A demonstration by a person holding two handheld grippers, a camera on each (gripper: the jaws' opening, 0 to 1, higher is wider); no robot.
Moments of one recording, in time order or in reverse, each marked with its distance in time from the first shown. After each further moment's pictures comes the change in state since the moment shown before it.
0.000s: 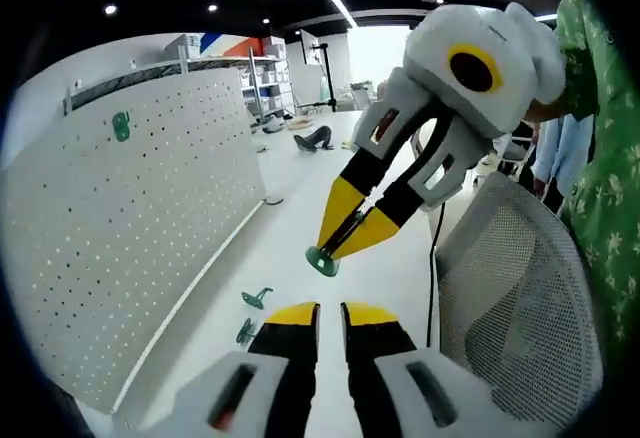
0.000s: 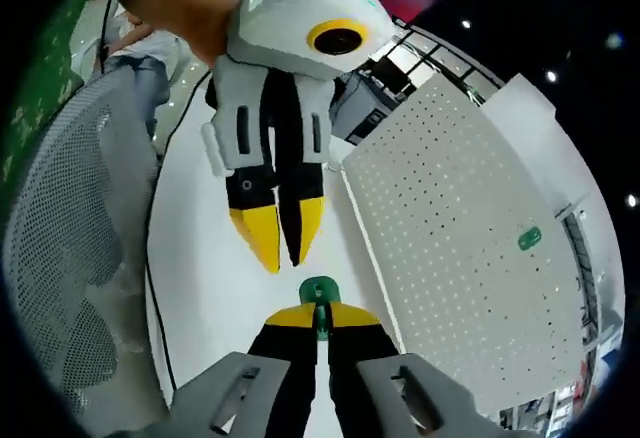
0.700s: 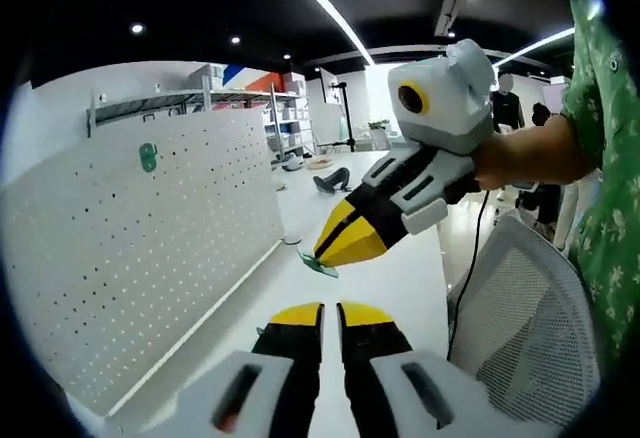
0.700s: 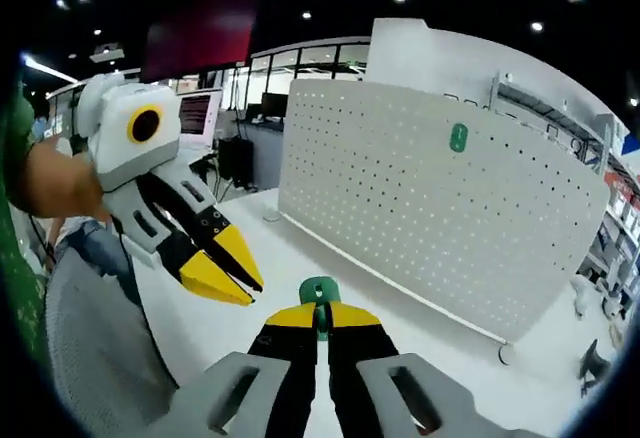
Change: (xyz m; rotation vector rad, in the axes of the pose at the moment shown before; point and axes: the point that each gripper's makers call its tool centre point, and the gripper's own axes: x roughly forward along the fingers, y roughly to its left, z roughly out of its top) left arm -0.011 0.012 0.034 -0.041 -0.177 0.073; right arm -0.013 -0.044 -0.002 0.598 -0.172 -0.148
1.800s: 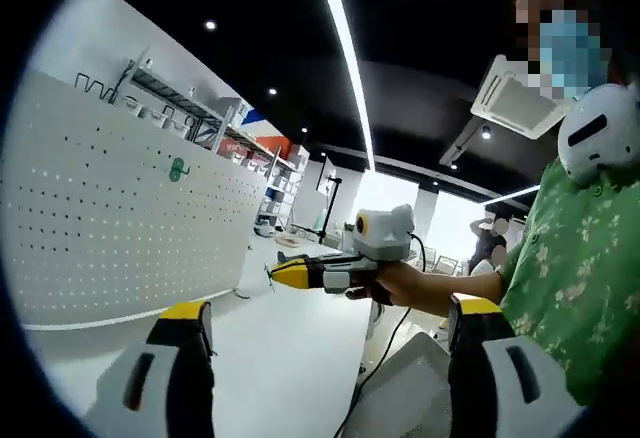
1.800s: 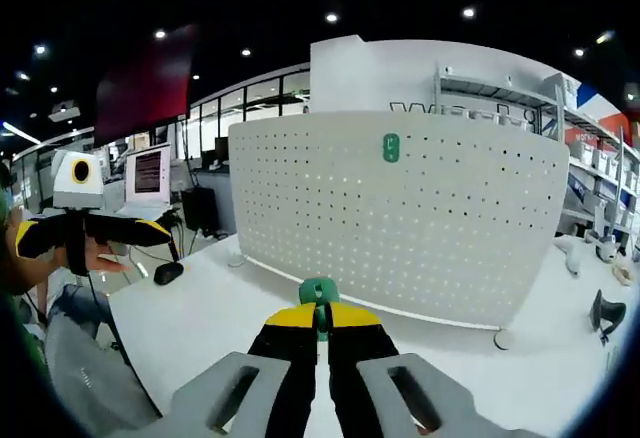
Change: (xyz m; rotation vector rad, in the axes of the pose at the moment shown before) left arm -0.092 -0.003 0.048 -0.421 -0.393 -0.179; right arm -0.002 -0.049 0.019 0.170 -0.125 -0.130
